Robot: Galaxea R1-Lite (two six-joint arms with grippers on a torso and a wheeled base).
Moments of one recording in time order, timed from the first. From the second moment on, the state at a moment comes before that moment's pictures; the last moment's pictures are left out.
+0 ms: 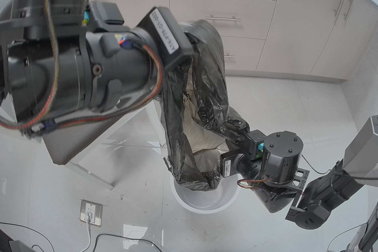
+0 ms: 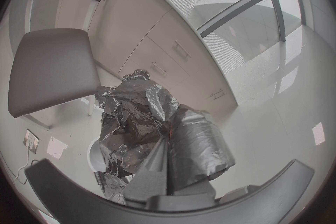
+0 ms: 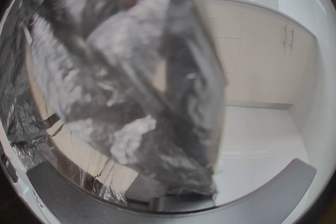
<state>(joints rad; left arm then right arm) -0.94 1.53 -1.36 0.07 0.32 -0.82 0.84 2.00 -0.63 -1.22 -0.56 0.05</state>
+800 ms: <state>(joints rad) -0.89 1.52 -1.02 -0.09 0.15 -0.82 0.67 1.73 -1.03 0.09 -0.41 0.13</state>
